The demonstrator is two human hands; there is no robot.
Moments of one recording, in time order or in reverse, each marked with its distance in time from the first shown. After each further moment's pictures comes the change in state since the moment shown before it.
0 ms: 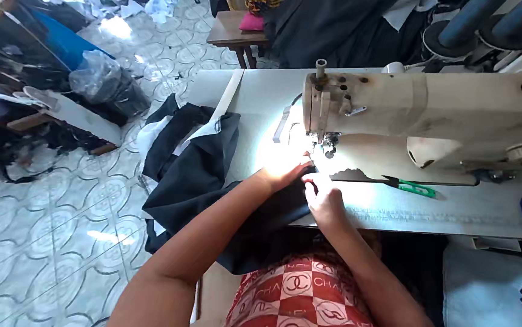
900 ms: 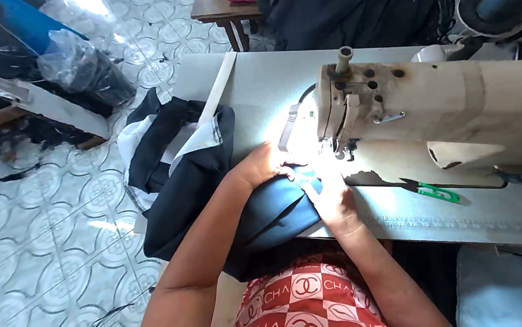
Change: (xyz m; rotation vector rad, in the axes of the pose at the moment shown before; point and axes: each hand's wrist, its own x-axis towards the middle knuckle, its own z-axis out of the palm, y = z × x) left_hand -0.020 -0.048 -0.029 -0.171 -0.019 -0.006; right_hand 0.024 0.020 0.021 -0.220 0.029 -0.006
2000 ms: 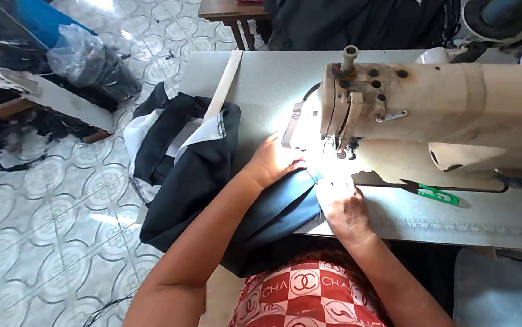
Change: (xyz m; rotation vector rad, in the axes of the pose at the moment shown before) left_hand 0.004 0.010 0.014 0.260 0.140 -0.006; right_hand -0.015 0.011 -0.015 -0.407 0.007 -0.258
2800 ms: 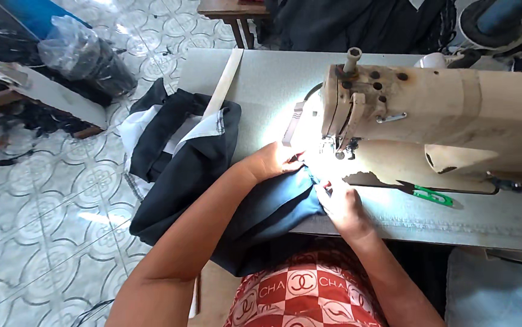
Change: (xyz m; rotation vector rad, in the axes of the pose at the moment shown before) left_hand 0.007 -0.009 -0.007 -0.423 -0.162 -0.008; right_hand 0.012 -0.001 -0.016 0.498 -0.177 0.281
